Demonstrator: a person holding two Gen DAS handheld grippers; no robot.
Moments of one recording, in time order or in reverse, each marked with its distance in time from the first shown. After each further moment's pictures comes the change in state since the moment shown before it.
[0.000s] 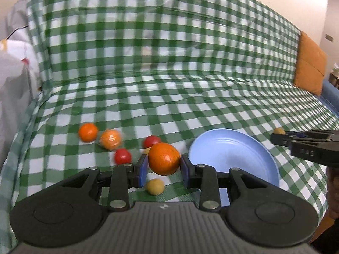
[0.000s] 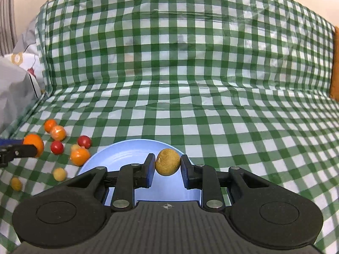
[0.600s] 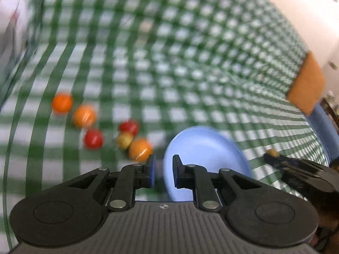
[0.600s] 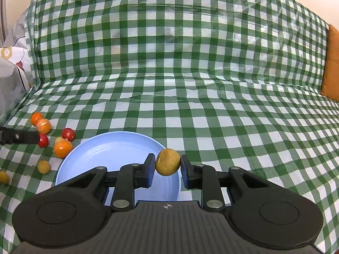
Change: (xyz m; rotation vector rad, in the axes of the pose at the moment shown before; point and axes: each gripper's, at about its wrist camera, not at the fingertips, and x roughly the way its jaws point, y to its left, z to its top) left arm 0.044 0.012 0.015 -0.248 0.187 -0.108; right arm 0.000 -0.018 -0.002 0.007 0.041 -0.054
